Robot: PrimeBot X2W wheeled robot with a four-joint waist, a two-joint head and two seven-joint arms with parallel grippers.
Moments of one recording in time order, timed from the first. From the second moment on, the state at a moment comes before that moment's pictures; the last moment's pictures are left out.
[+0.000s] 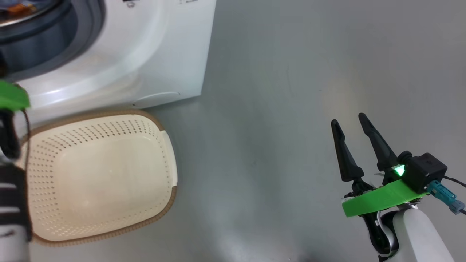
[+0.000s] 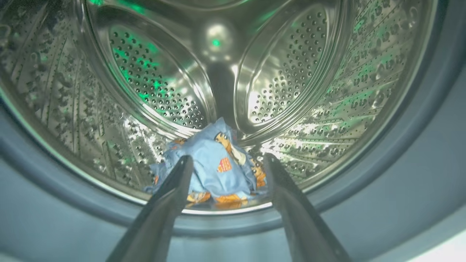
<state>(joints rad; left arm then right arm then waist) -0.87 0.24 0.14 0.61 -0.26 -0.13 -0.26 -0.26 -0.09 0.08 0.12 0.29 0.13 -0.26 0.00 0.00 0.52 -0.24</state>
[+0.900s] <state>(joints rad) -0.34 0.10 0.08 0.40 -0.26 -0.13 -0.26 -0.09 -0.18 0.02 0.13 0.29 0.13 -0.26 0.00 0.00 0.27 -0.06</state>
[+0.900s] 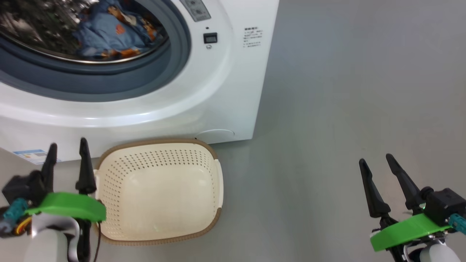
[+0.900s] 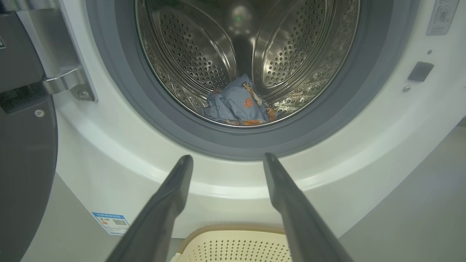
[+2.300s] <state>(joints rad) 0.02 0.08 0.09 0.15 -0.25 -0.13 -0.26 0.07 -0.18 -0.04 0.12 0.29 0.13 -0.26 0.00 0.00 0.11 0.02</state>
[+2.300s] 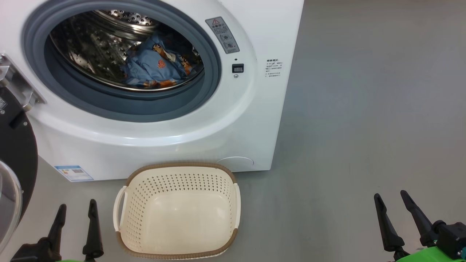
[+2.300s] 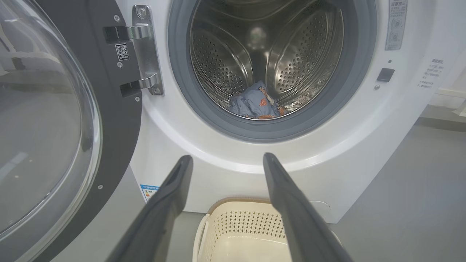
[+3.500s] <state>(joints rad) 0.02 0.08 0.08 0.14 -0.26 -0.13 -0.26 0.06 -0.18 -0.04 0.11 0.29 0.13 -0.26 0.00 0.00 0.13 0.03</state>
